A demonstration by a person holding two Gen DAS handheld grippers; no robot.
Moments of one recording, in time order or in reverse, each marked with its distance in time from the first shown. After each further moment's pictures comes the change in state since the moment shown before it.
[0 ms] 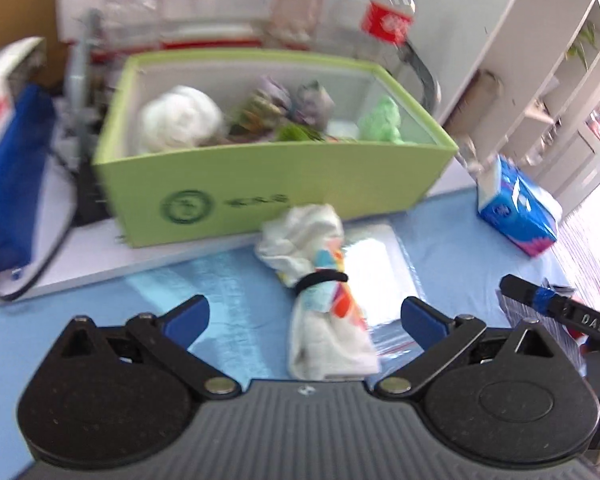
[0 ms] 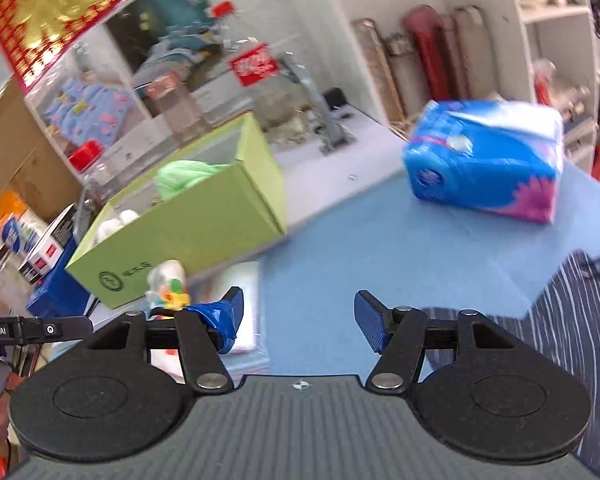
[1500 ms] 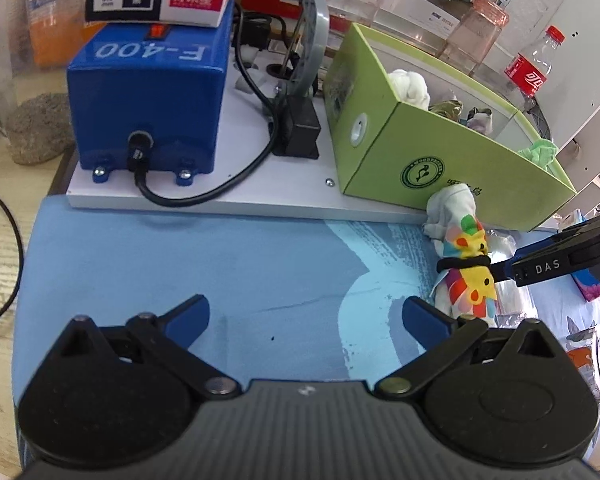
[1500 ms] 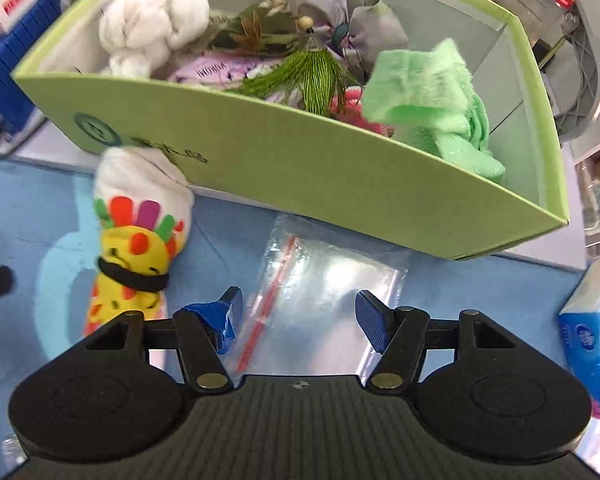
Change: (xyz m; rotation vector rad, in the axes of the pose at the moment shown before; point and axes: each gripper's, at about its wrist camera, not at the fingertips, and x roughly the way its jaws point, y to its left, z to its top) left arm -0.039 0.140 -0.066 -0.272 -0.081 0.092; right arm 0.163 0.181 0.017 -0.710 0.635 -0.233
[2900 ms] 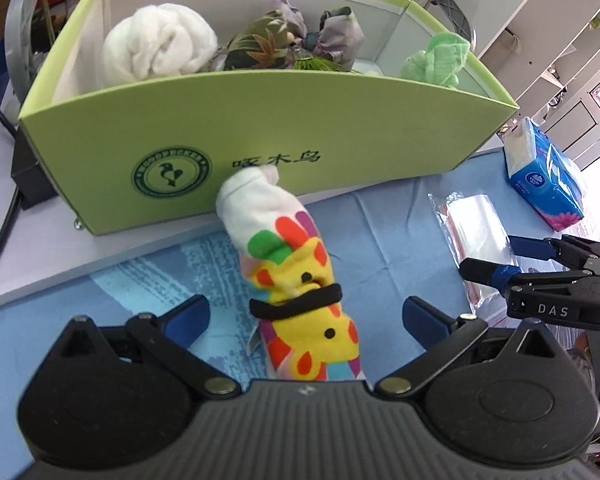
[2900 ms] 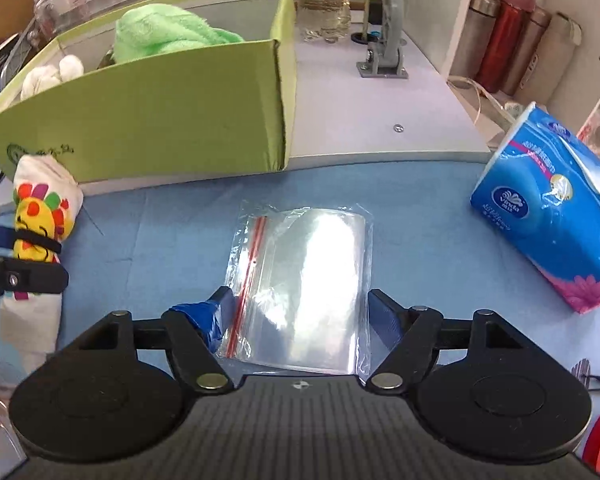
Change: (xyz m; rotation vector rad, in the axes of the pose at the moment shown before) left arm 0.092 -0.129 0.035 0.268 0.231 -0.127; right arm -0.004 -0.091 -0.112 0.319 -0.300 0.025
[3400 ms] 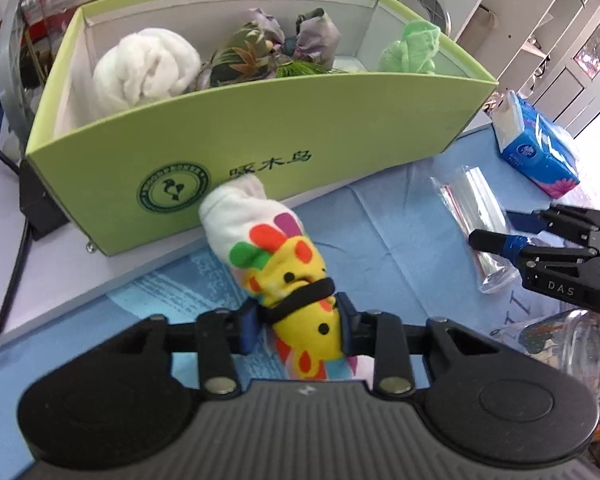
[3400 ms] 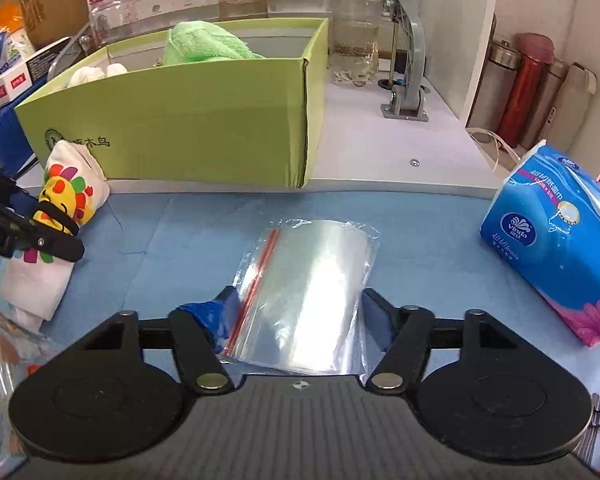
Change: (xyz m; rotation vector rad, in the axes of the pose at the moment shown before) left arm -0.012 0.003 -0.003 0.089 -0.006 -0.004; right arm -0.012 -0.008 -0.020 -0.110 -0.152 0.106
